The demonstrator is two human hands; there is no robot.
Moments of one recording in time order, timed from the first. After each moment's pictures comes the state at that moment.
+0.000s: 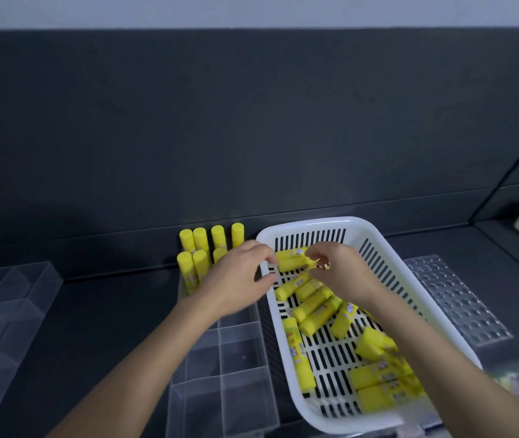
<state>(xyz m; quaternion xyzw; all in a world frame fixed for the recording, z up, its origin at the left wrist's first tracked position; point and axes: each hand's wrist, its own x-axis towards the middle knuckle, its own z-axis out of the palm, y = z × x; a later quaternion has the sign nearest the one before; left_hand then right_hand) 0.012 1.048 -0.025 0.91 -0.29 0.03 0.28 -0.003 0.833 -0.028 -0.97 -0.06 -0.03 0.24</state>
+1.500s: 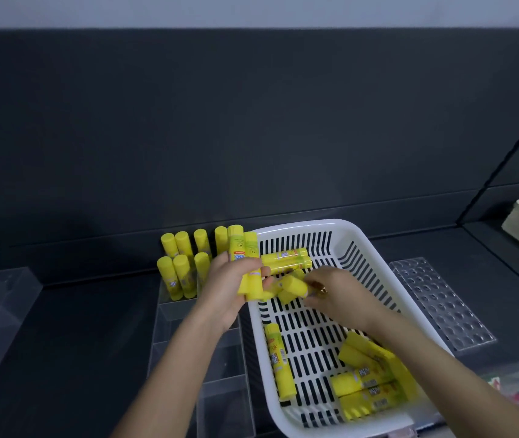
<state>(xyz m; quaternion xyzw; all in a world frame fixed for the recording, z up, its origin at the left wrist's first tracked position) 0.006 1.010 -0.038 0.54 0.09 -0.15 0.82 -0.023 0.805 -0.042 -0.96 -0.15 0.02 0.22</state>
